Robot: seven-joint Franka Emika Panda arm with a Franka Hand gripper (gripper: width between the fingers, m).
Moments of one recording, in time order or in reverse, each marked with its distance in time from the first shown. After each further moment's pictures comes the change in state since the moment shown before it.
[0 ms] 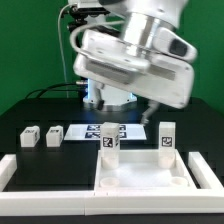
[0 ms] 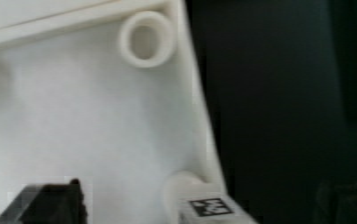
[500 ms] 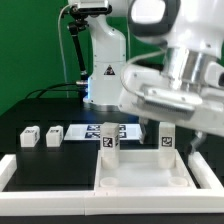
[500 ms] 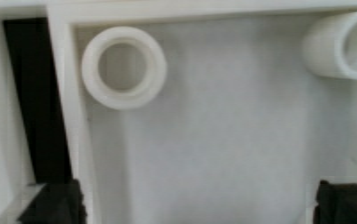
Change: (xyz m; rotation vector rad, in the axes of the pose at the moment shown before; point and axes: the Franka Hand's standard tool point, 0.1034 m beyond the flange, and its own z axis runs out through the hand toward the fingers) arm 0.010 0.108 0.019 -0.072 0.004 -0.217
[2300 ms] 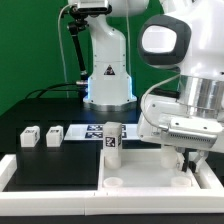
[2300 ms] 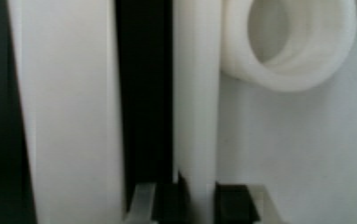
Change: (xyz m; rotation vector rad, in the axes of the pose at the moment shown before) arm 0.020 0.056 0.042 -0.085 0.038 -0.091
